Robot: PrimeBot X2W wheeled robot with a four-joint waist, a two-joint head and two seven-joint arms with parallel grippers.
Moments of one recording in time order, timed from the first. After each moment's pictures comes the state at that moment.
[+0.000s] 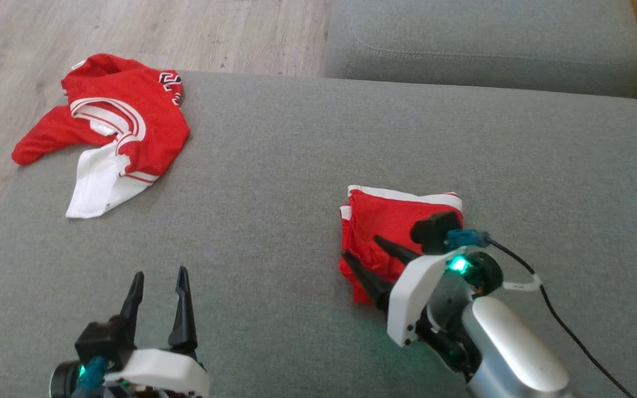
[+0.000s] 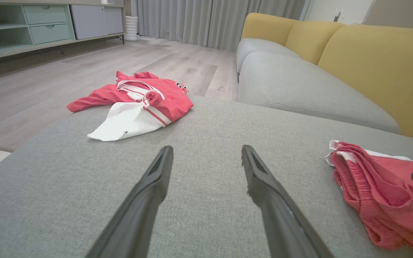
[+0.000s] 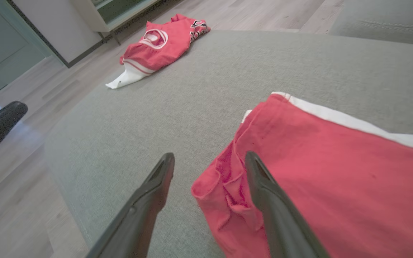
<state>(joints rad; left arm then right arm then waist) -0.07 0.43 -0.64 0.07 -0.76 0.42 -0.22 -0.31 -0.06 0.53 0.39 0.43 0.12 0.34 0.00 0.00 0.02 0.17</state>
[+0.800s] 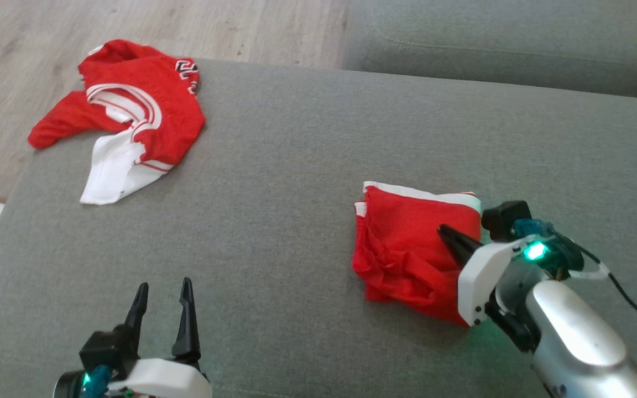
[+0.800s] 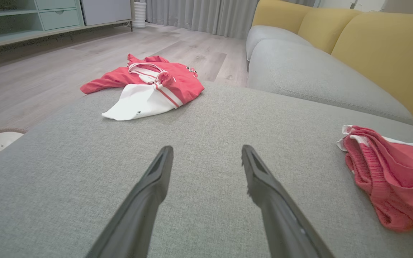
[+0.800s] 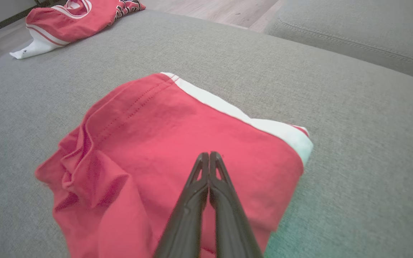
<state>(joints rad) -0.04 0.43 -0.65 0.06 -0.76 0.42 -0.21 -0.36 -0.23 0.48 0.53 0.36 0.12 0.21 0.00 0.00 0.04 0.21</state>
